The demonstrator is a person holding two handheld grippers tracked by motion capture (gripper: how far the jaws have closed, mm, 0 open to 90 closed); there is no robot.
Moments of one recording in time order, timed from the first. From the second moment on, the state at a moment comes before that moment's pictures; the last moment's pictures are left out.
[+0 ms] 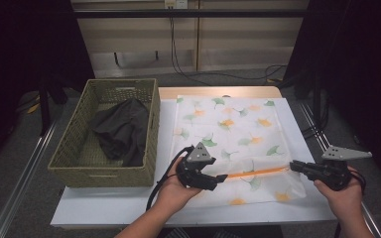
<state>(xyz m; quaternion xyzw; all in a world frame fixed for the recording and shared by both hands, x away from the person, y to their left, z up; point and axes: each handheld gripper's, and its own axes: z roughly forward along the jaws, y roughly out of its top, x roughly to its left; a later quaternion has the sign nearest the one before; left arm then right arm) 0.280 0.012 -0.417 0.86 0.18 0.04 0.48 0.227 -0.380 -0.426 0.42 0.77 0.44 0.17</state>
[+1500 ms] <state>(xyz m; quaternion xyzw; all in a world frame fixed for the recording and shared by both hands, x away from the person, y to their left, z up) 0.266 -0.072 -0.419 0.84 0.13 -0.02 0.53 0.219 -0.355 -0.417 0.36 0.76 0.52 0.18</state>
